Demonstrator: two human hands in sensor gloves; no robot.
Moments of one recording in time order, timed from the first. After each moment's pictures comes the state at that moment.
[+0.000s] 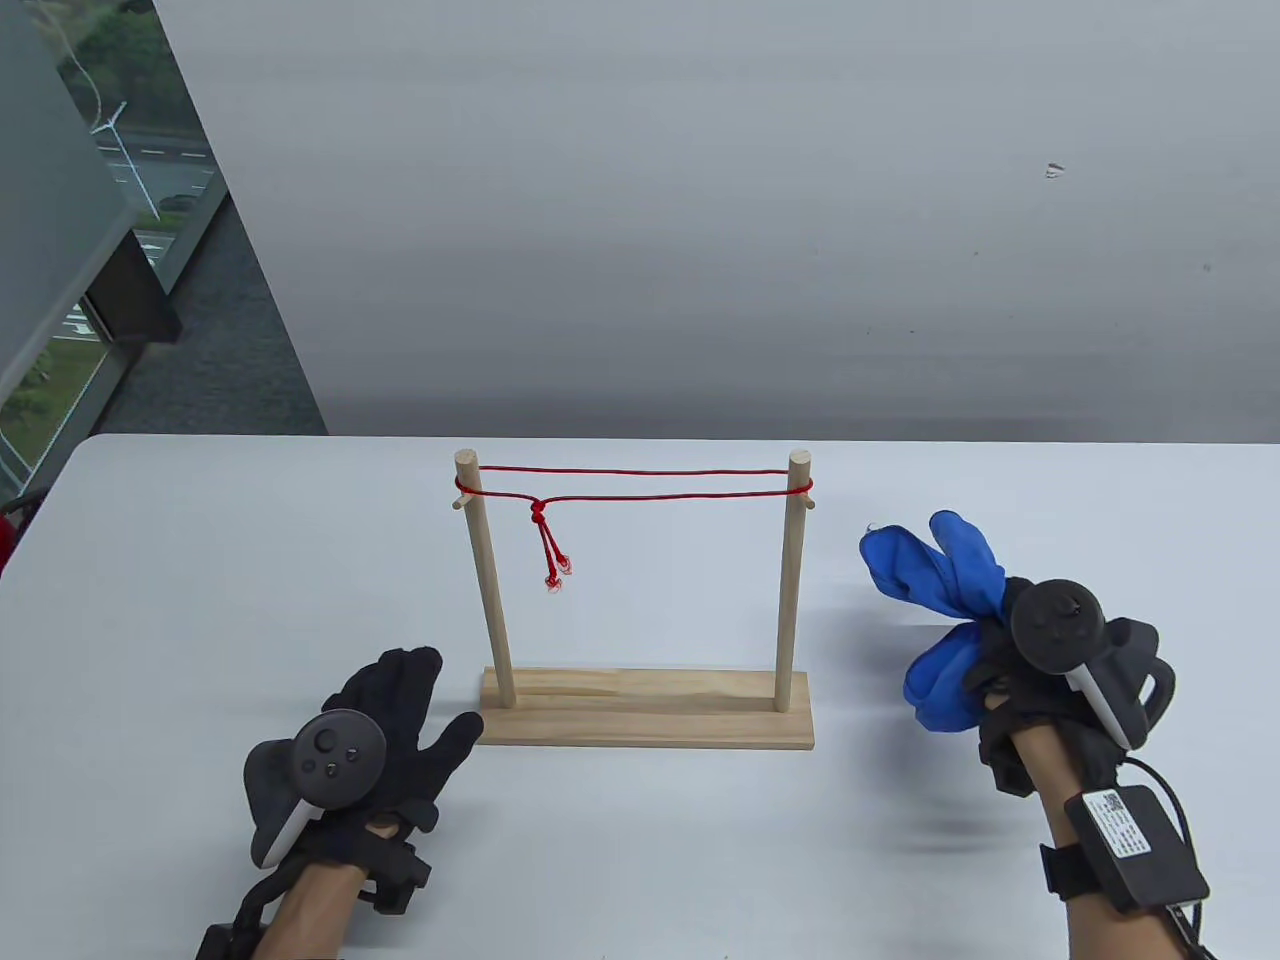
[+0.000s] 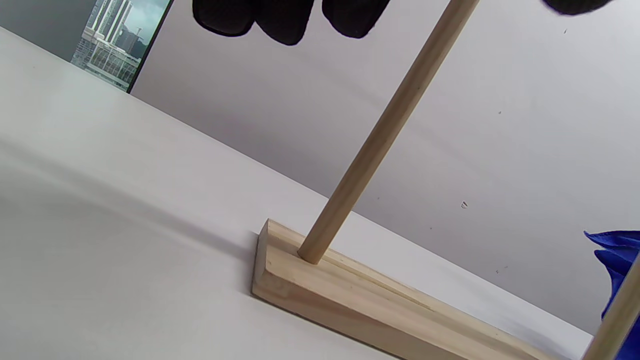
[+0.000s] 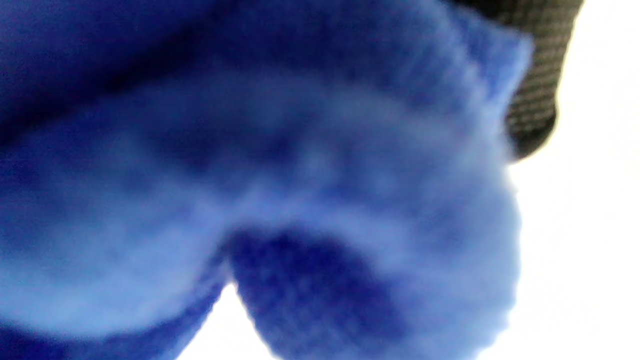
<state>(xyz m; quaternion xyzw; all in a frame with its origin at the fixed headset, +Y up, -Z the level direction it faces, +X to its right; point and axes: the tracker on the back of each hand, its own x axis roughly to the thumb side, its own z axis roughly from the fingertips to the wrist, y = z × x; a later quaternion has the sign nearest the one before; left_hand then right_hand) -0.280 -0.717 -0.309 0.06 -0.05 0.25 0.97 0.301 -0.632 -0.350 -0.12 -0.13 0.97 0.14</state>
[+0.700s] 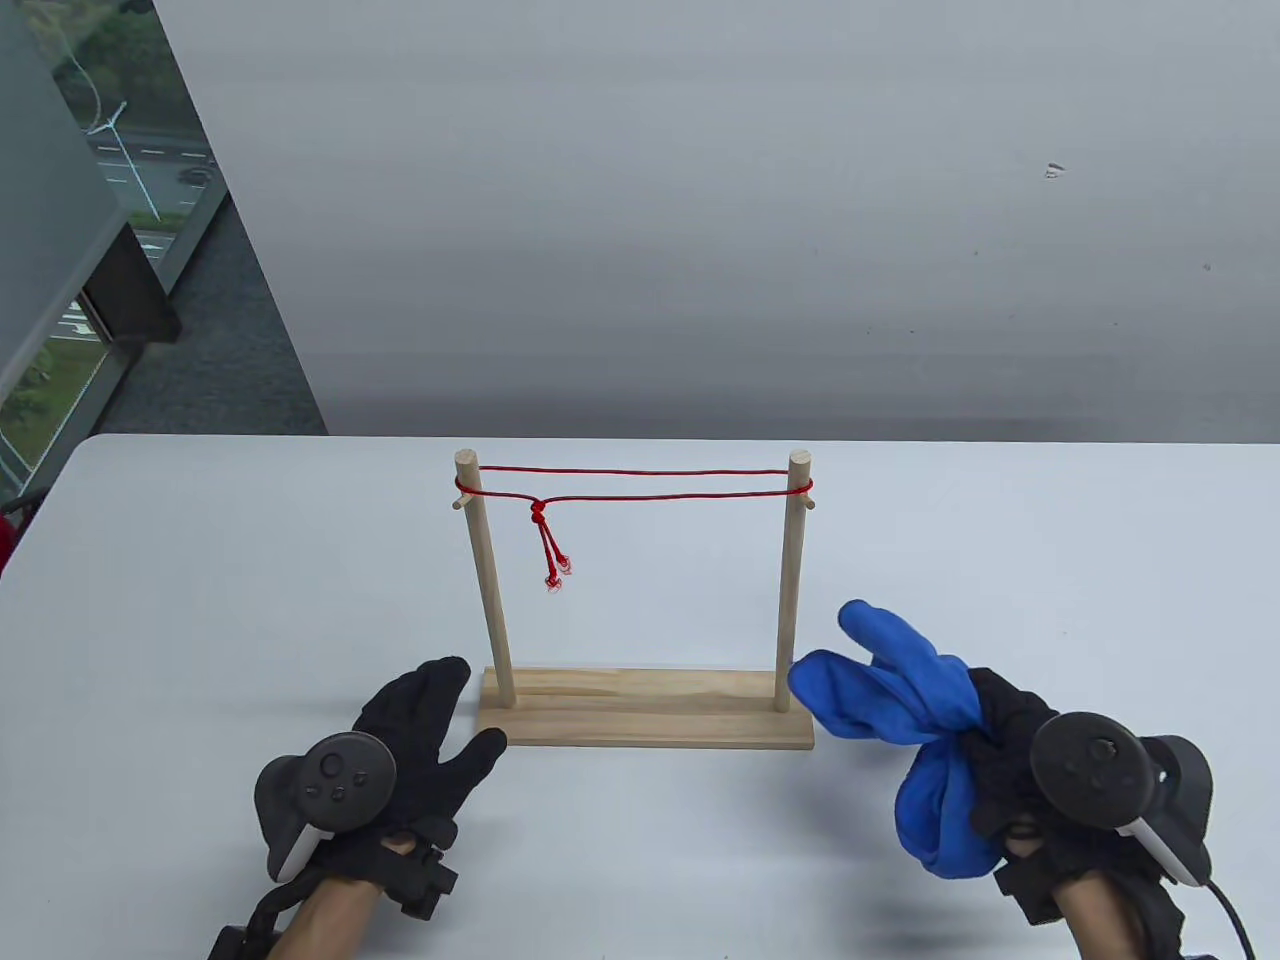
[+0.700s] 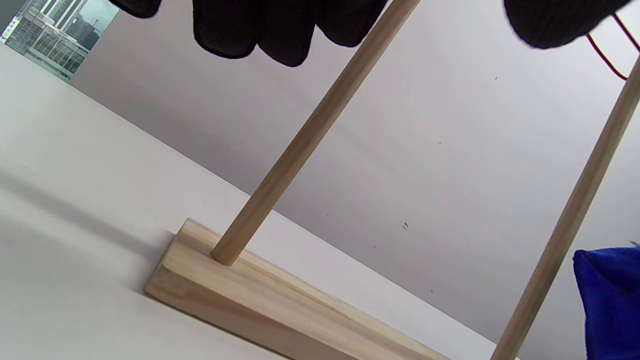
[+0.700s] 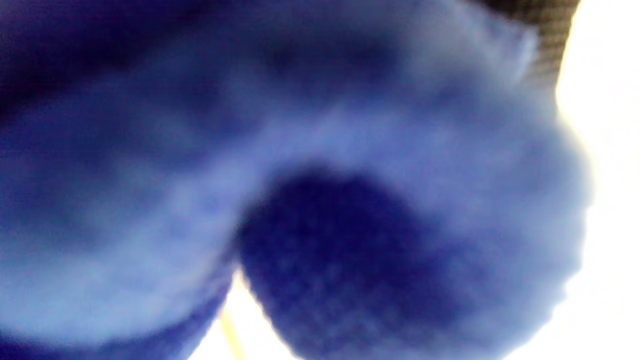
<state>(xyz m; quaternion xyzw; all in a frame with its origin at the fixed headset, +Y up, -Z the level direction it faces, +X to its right) -0.263 -0.717 -0.301 0.10 -0.11 0.30 0.94 0.267 -0.614 -0.262 0.07 -0.12 0.97 0.21</state>
